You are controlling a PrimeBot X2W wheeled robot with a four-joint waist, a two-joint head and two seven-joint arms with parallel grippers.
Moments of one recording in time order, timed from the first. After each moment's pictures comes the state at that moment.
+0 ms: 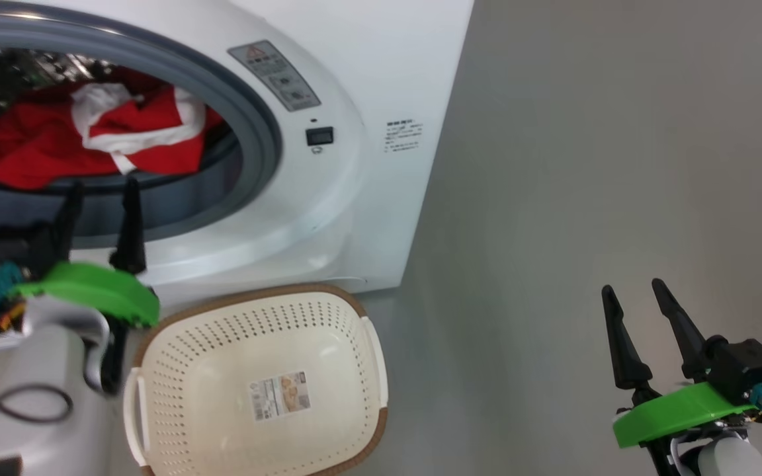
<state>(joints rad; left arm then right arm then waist) -0.63 0.13 0.04 0.71 -0.25 -0.12 -0.26 -0.08 -0.05 -0.04 0.25 0.26 0.12 -0.26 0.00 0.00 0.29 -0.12</state>
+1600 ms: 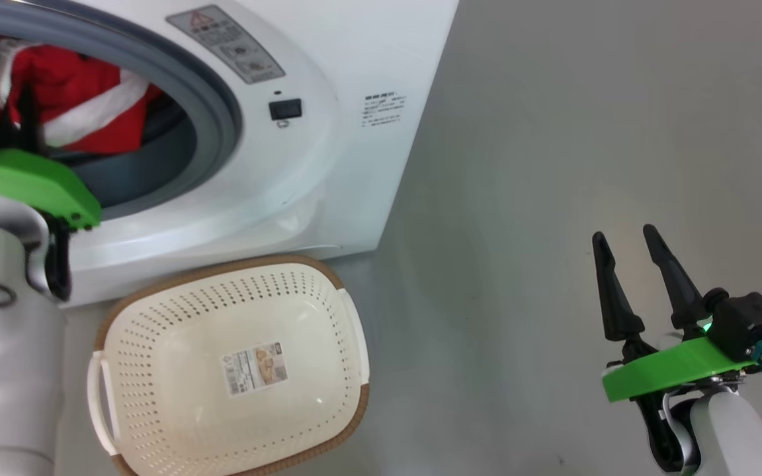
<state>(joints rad) -1.03 0.20 0.03 1.09 -0.25 -0.06 -0.25 -0.20 -0.05 -0.01 0.23 0.31 0.12 -0.26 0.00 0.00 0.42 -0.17</state>
